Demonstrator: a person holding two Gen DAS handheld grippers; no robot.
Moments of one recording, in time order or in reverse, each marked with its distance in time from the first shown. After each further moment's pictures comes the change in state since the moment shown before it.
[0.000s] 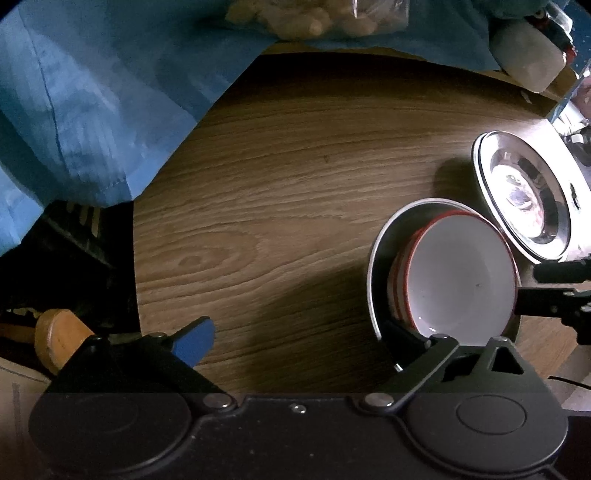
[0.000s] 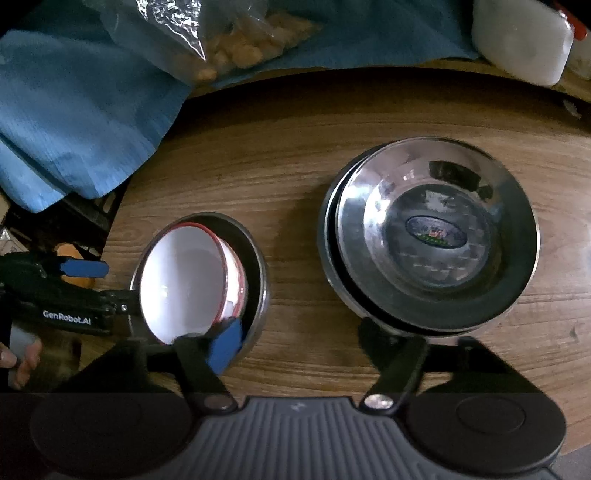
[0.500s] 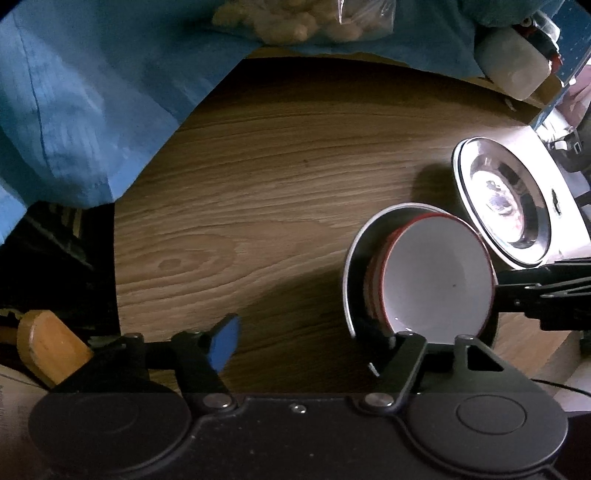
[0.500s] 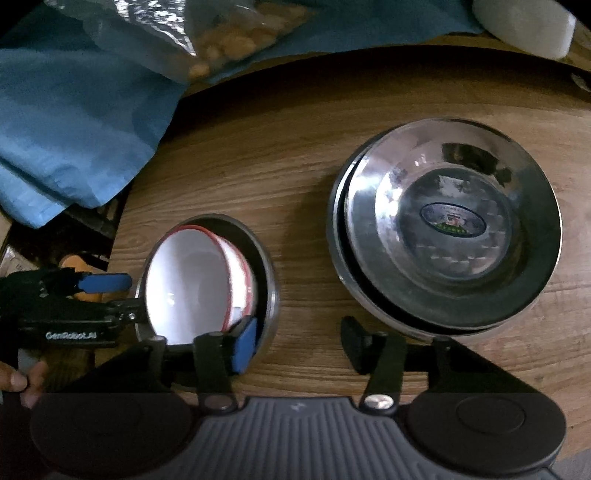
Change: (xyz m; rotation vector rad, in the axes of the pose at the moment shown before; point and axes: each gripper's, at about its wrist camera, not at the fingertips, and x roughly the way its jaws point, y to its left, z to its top) left arm -0.005 0.000 -0.002 -0.012 -0.011 -0.075; right arm 0.009 0.000 0.007 0.062 0.034 0.040
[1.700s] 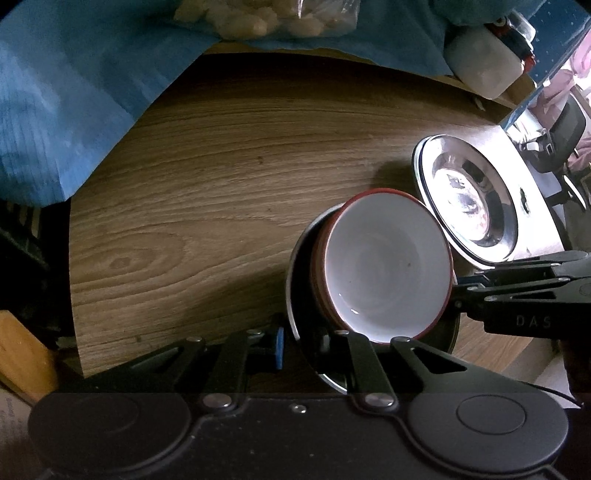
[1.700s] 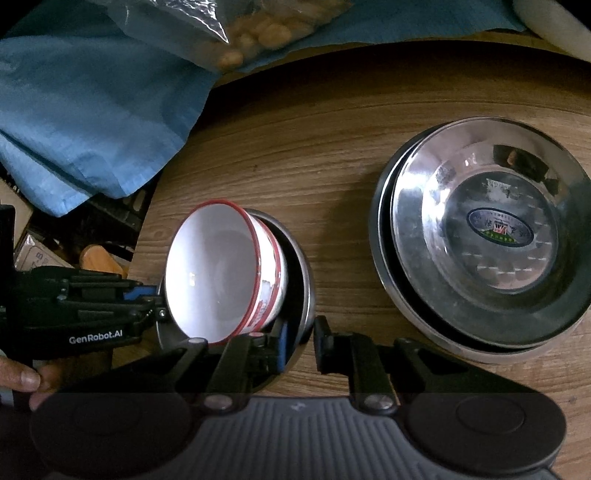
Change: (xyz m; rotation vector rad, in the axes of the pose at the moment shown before) left arm 0.003 -0.015 -0.002 0.013 0.004 -0.110; right arm 0.012 0.012 0.000 -0.054 0.003 0.101
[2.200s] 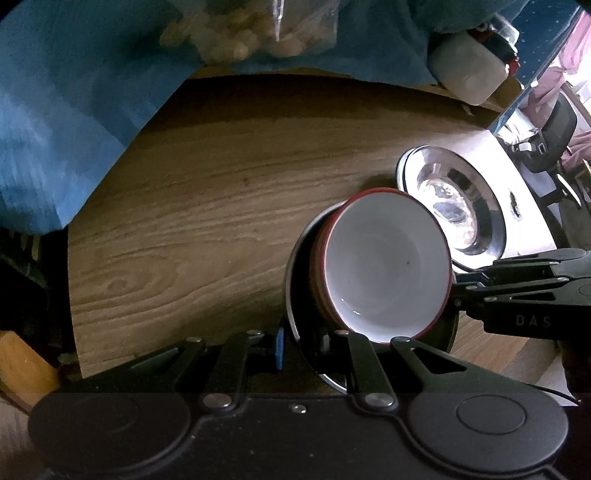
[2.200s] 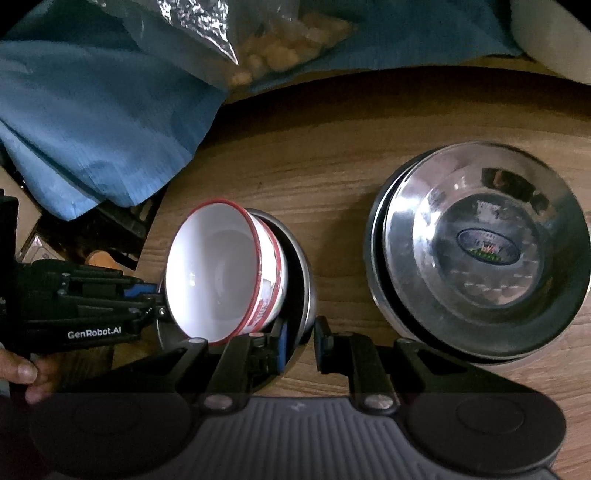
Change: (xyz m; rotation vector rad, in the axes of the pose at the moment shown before) left arm -0.010 -0.009 0.005 0.039 -0.040 -0.008; right arm -0.016 -0.003 -0.002 -0.032 -0.066 -0.005
